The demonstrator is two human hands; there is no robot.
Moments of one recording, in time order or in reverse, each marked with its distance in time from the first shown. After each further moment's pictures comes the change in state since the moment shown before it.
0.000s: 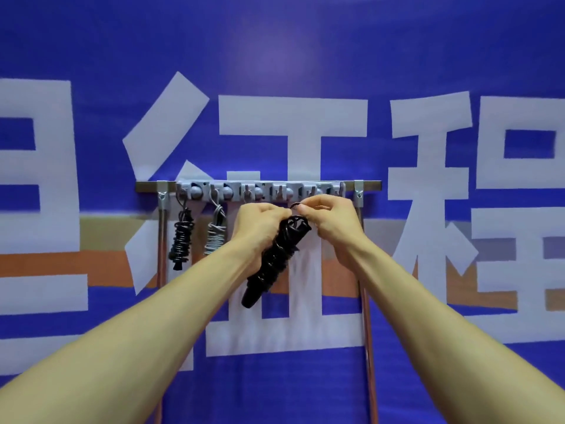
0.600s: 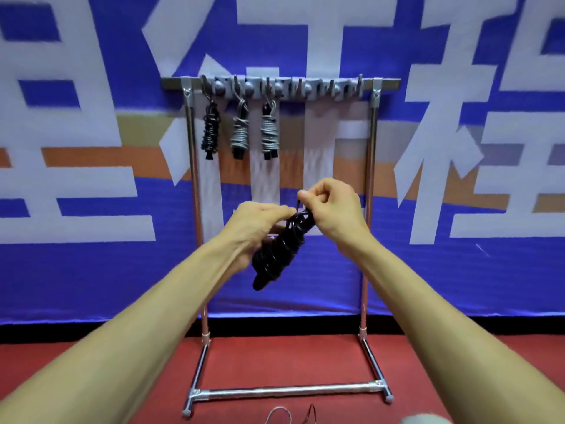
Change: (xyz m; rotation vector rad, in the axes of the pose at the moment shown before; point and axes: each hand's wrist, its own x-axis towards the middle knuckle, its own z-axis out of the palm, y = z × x) left_hand -0.178 -0.082 -0.068 0.049 -0.229 -0.262; right_hand -0.194 0.032 0.020 -0.265 -0.040 0.043
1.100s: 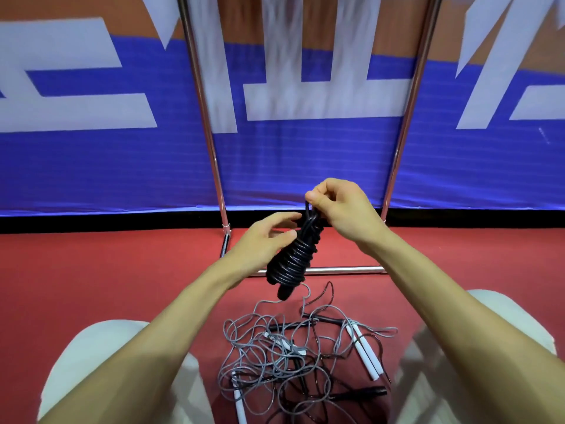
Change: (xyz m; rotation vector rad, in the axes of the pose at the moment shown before) left_hand -0.062 -0.209 -0.027 0.212 -0.233 -0.151; right_hand -0.128 0.115 0.074 0.080 -0.400 0.318
